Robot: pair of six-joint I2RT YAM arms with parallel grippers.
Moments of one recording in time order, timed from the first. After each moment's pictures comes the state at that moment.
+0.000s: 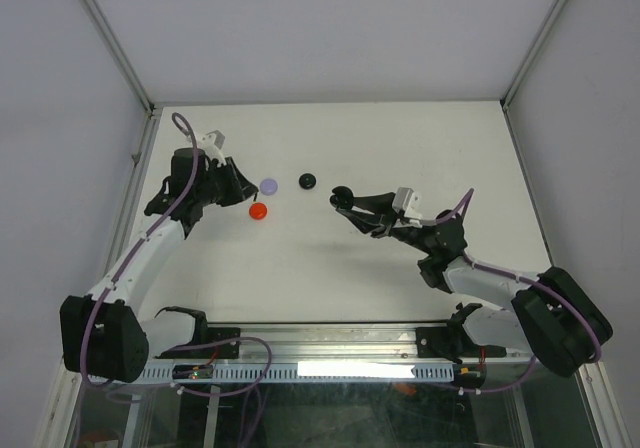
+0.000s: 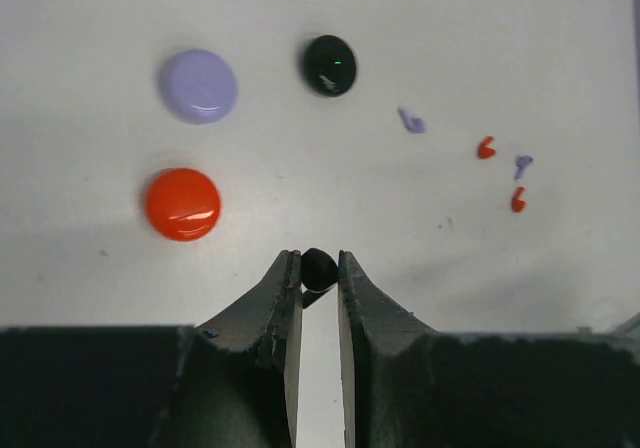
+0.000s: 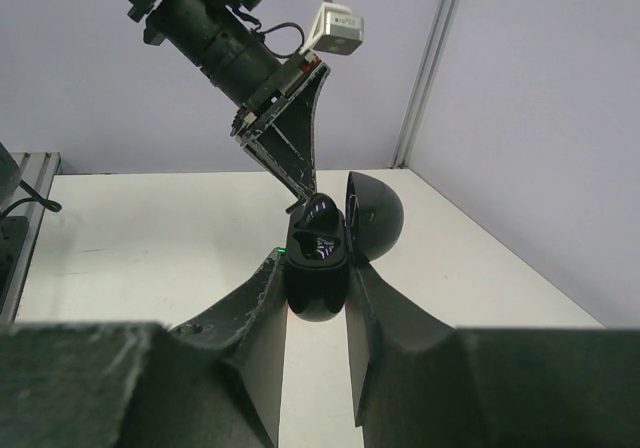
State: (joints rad) left arm -0.15 1.20 0.87 -0.31 0.30 -0.43; right arm 0.63 1.19 0.32 1.29 -0.56 0.03
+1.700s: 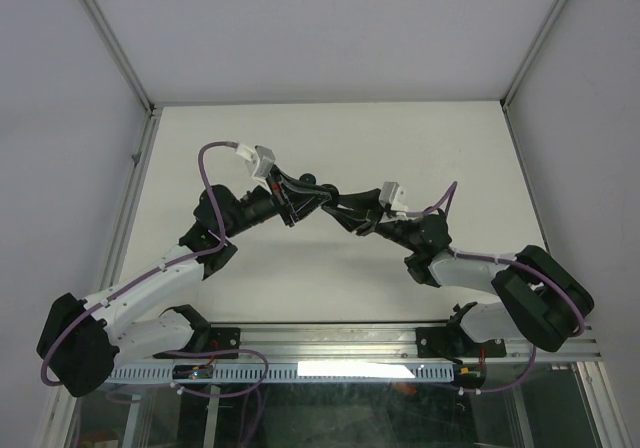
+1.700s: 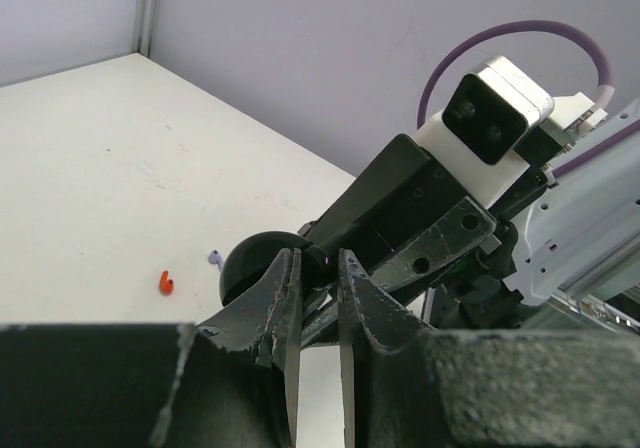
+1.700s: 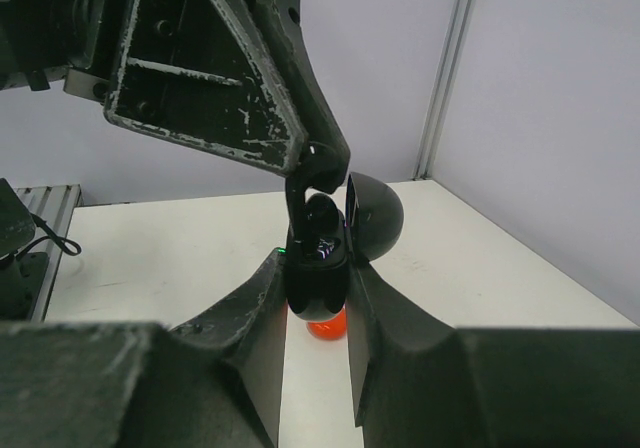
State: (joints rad) left arm -0.69 1.05 0.64 0.62 0.44 -0.49; right arm 0.72 1.34 0.39 1.39 -0.47 0.09
